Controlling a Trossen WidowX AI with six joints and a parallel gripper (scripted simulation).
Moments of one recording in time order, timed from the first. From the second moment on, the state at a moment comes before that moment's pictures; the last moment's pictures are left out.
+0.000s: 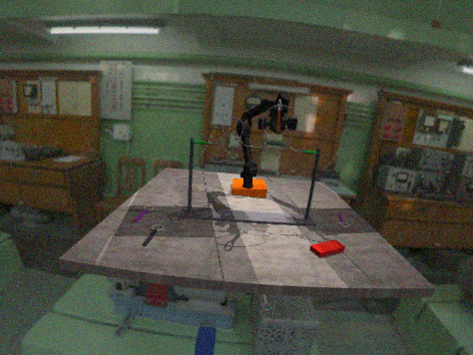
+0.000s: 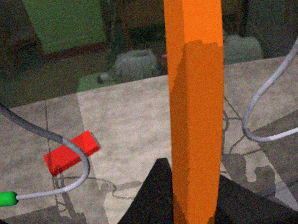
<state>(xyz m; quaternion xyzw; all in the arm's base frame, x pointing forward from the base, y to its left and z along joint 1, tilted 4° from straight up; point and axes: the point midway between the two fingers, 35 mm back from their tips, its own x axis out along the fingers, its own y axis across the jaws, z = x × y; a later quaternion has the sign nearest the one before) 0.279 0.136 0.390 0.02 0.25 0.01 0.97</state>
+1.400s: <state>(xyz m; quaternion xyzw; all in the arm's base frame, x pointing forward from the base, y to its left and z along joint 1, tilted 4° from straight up) 0.281 0.120 0.392 -0.23 0.21 -0.06 0.95</state>
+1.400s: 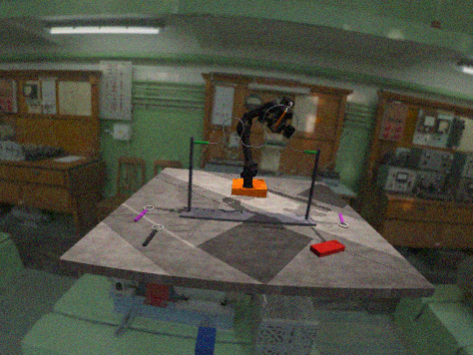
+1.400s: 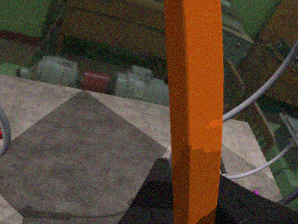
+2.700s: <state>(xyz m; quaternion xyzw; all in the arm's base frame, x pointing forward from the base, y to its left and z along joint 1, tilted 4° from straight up) 0.283 0.109 0.401 -0.45 0.16 -0.12 0.87</state>
